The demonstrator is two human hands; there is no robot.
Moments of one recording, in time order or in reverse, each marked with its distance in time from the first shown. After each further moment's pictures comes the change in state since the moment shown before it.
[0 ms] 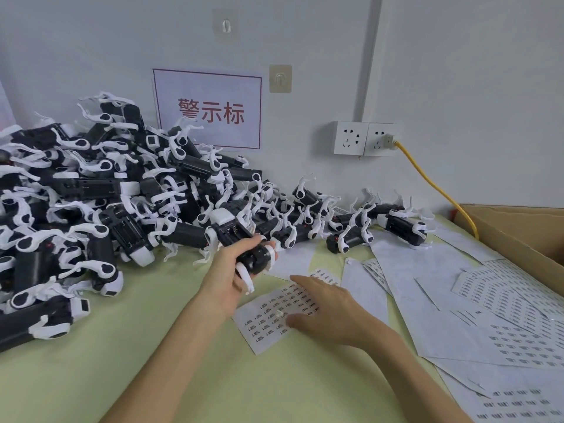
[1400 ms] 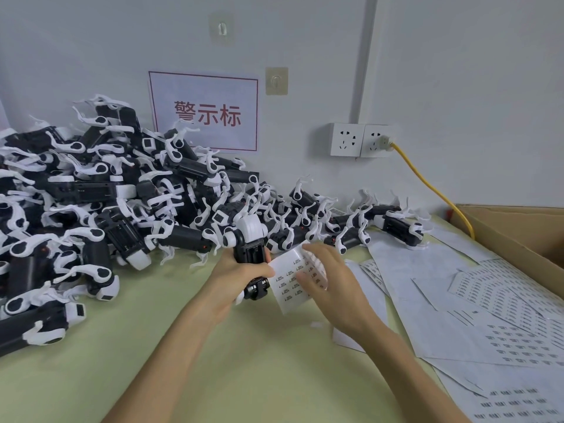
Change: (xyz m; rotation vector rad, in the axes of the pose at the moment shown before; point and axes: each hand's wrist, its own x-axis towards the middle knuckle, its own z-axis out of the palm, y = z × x) left_hand -0.003 -0.001 0.001 0.478 -0.069 0.160; right_hand 0.002 -0.010 -0.017 0.420 0.393 -0.090
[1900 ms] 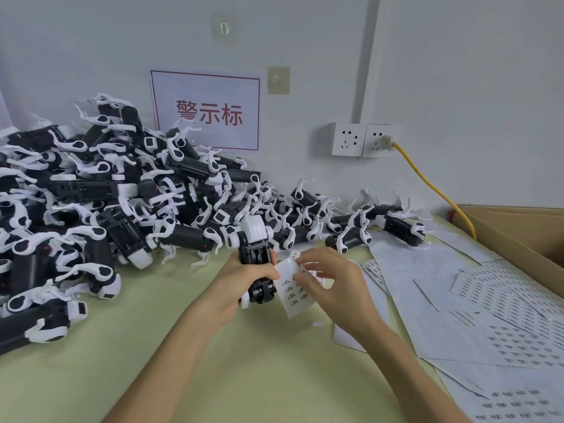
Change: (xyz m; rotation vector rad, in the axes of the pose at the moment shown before) left_hand 0.000 -0.003 0.004 -0.084 -0.086 -0.033; right_hand -0.001 -0.003 0.001 0.101 0.103 -0.082
